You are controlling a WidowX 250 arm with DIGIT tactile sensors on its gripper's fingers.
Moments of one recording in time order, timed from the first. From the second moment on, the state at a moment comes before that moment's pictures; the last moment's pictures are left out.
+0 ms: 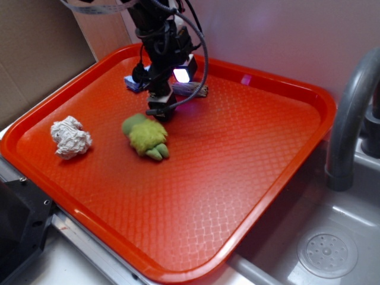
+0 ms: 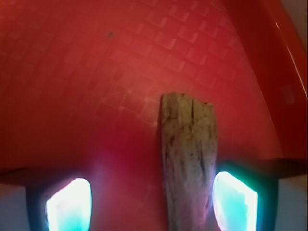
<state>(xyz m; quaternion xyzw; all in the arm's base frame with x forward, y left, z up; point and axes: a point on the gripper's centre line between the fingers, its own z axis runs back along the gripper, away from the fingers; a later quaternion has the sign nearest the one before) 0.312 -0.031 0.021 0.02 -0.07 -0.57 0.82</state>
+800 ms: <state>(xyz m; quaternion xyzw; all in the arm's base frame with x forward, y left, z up) 0.331 -0.031 0.012 0.02 -0.06 -0.56 0.83</state>
